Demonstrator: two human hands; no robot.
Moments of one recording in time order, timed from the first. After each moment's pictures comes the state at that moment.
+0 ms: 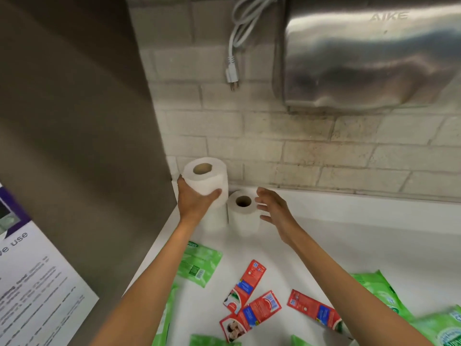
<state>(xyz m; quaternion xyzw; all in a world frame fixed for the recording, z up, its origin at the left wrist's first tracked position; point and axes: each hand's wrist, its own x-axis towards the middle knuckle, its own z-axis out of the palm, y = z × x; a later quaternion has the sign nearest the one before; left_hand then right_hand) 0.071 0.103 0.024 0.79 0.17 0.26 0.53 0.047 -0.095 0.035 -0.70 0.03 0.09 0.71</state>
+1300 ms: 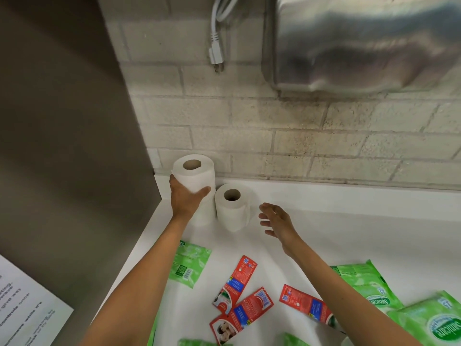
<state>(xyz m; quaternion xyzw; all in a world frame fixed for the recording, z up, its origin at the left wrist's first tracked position) 0.110 0.105 -0.017 0.81 0.16 0.21 0.53 0.049 -0.119 -0.019 -0.72 0.12 0.09 0.67</state>
